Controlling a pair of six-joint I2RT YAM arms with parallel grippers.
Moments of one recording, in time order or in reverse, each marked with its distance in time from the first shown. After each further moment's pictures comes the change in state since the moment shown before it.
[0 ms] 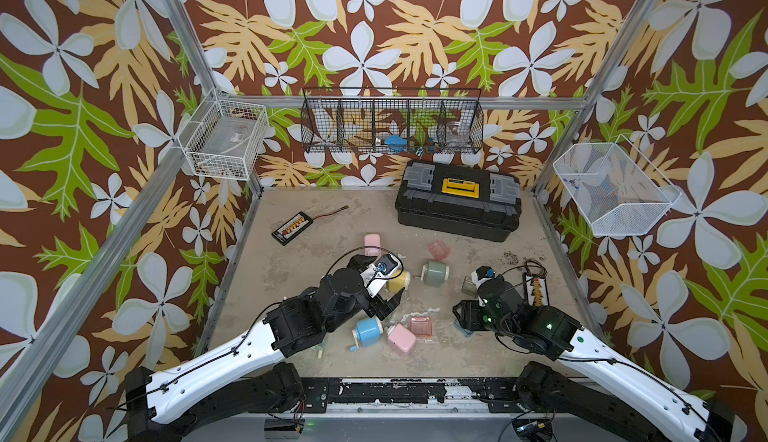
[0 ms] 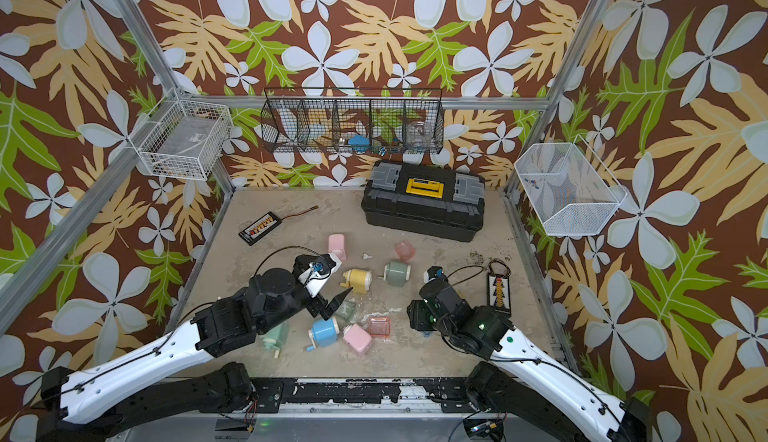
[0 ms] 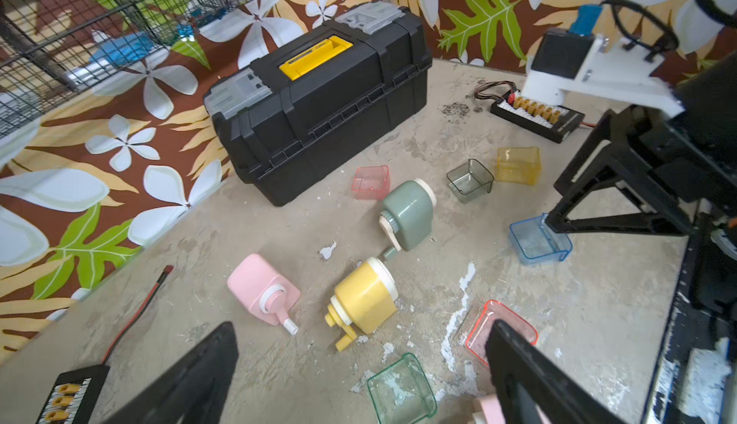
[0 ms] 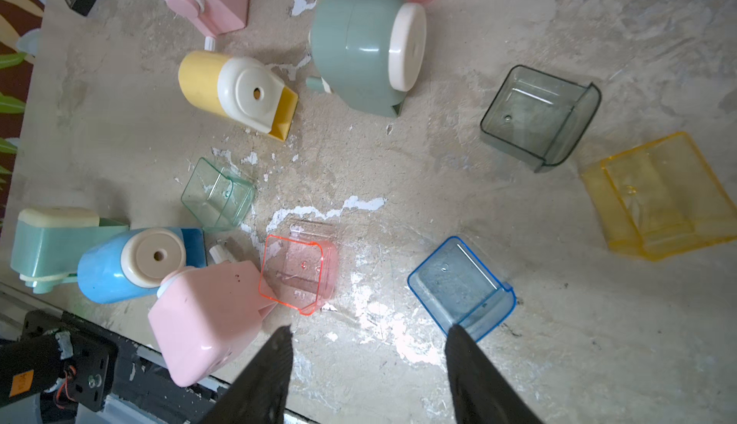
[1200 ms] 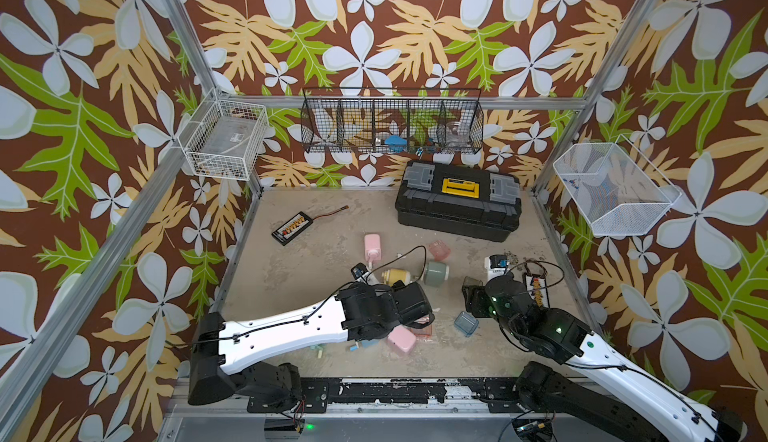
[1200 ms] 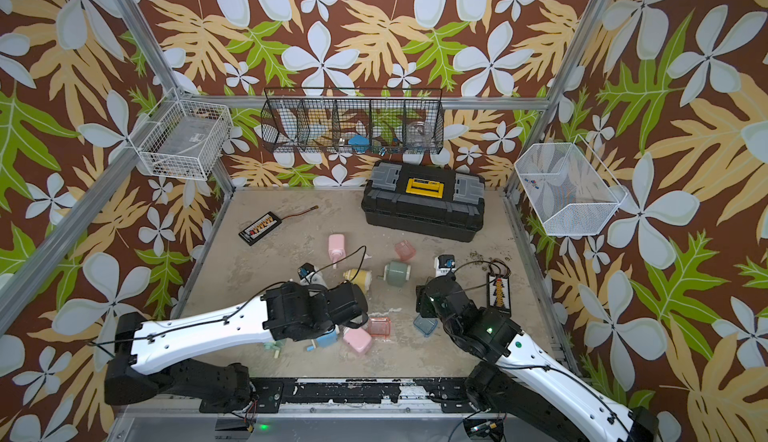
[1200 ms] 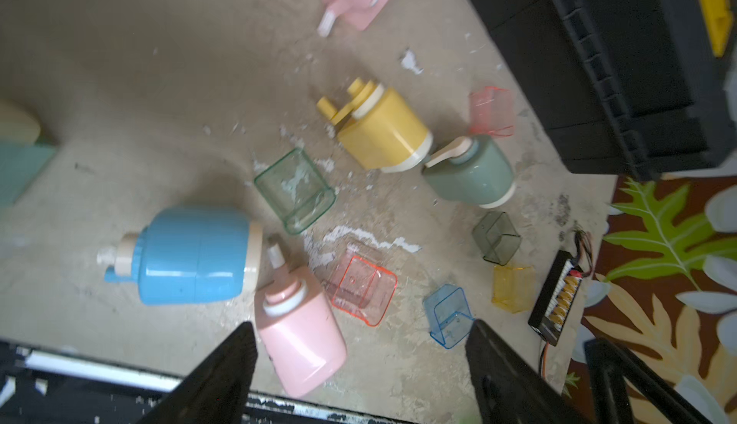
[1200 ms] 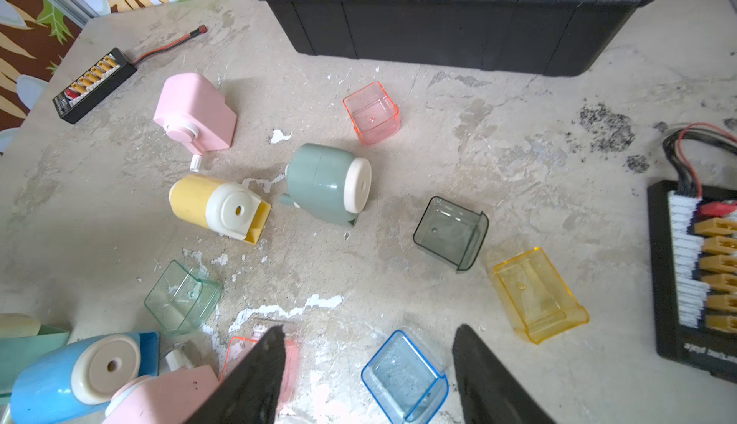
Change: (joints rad) left arm -0.233 0.418 0.357 -0.649 -0.330 -1.770; right arm -0.001 -0.043 0.033 0.063 0.288 -0.071
